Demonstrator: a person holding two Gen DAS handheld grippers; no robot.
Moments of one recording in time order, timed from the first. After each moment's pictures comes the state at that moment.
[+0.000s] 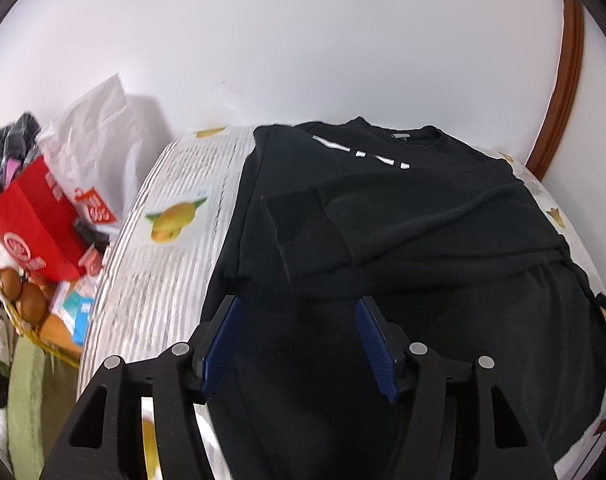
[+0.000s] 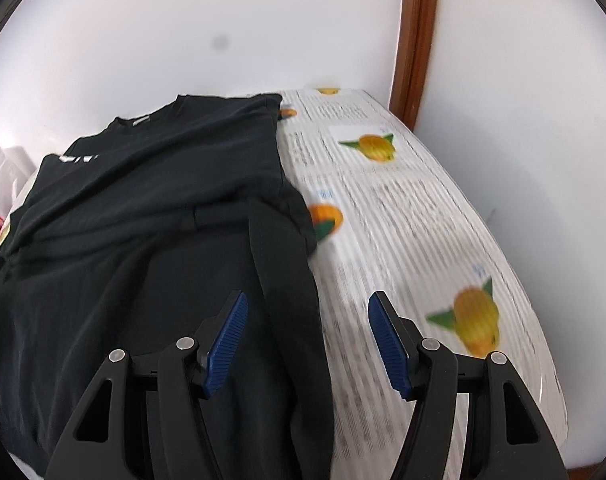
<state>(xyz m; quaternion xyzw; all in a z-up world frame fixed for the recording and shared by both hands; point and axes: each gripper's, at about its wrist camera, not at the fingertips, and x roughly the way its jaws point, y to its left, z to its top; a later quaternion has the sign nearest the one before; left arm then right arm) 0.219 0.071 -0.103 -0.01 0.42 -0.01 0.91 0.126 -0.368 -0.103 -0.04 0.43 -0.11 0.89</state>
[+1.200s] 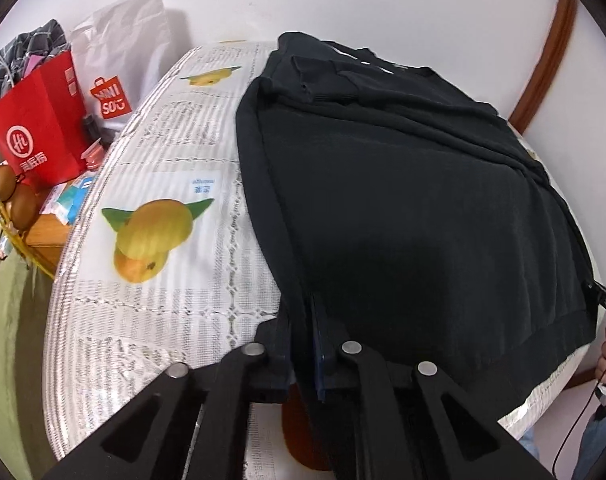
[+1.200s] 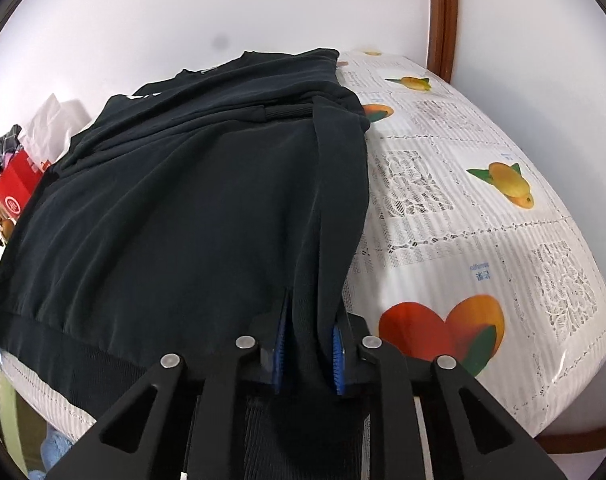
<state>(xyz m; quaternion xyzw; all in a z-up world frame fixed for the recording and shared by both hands) 0.096 0.114 -0.169 -0.05 0.48 -0.05 0.88 0.023 -0.334 -0.153 -0.02 0.44 -0.03 0.90</state>
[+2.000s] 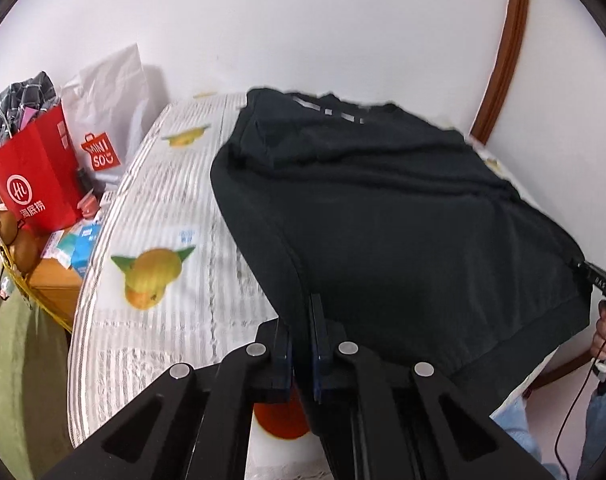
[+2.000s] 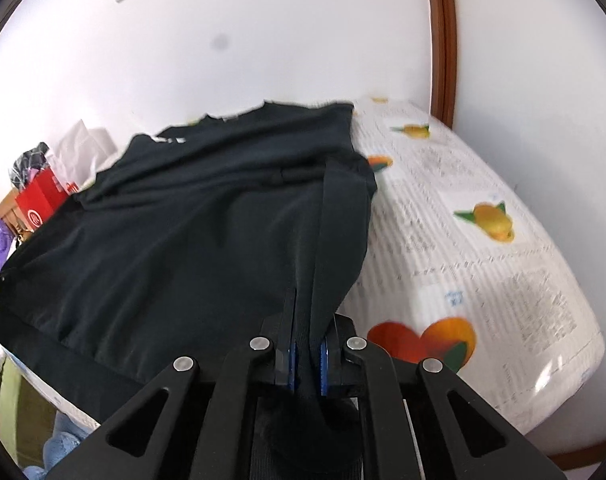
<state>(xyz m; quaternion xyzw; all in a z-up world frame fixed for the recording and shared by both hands) 0.070 0.093 -0.116 -0.03 0.41 -0.08 0.91 -0.005 -0.334 -0.108 -0.02 0.37 0.00 0.93</state>
